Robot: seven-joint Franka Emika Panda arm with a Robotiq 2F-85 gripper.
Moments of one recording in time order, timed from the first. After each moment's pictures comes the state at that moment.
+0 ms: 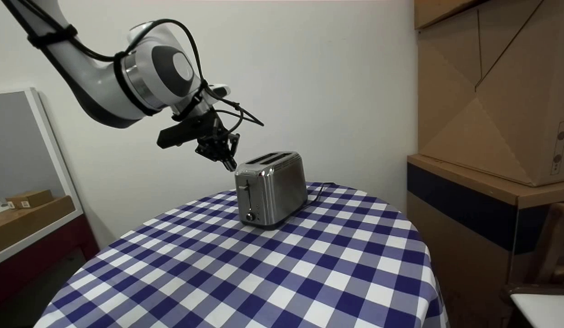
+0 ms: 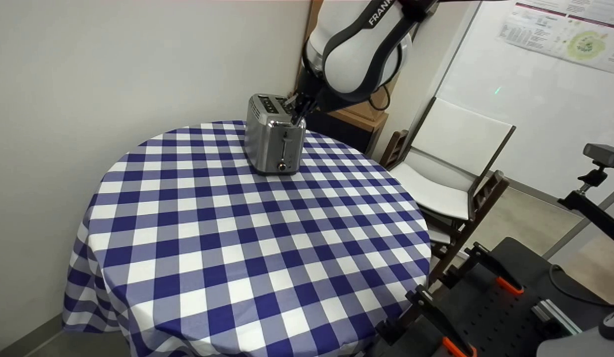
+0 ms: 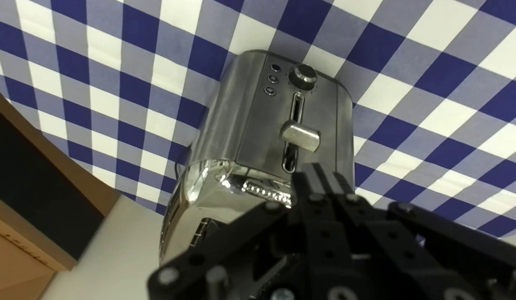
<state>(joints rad) 0.17 0.56 -0.18 -2.06 -0.35 3.03 0.24</state>
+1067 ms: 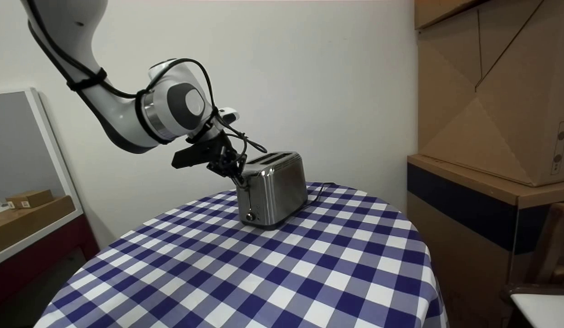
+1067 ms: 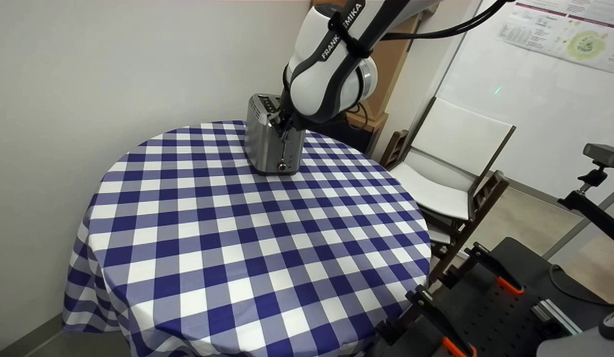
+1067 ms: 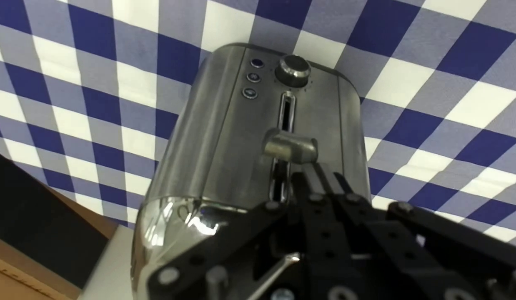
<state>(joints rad) 0.23 0.77 -0.21 -1.87 -0.17 3.05 0.24</state>
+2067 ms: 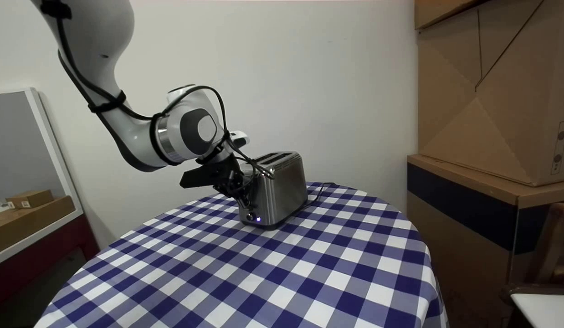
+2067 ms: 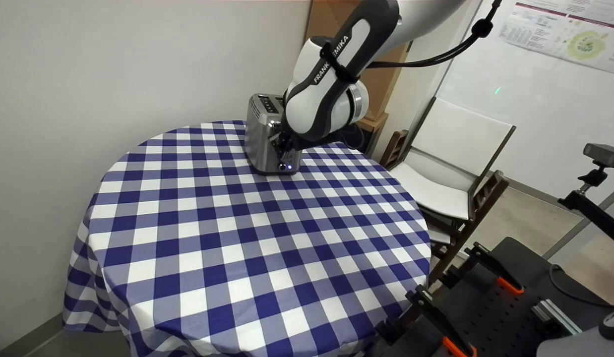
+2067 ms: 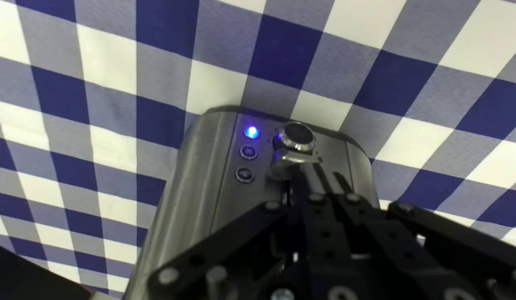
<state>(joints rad) 0.13 0.90 -0.12 -1.78 -0.14 3.01 0.19</state>
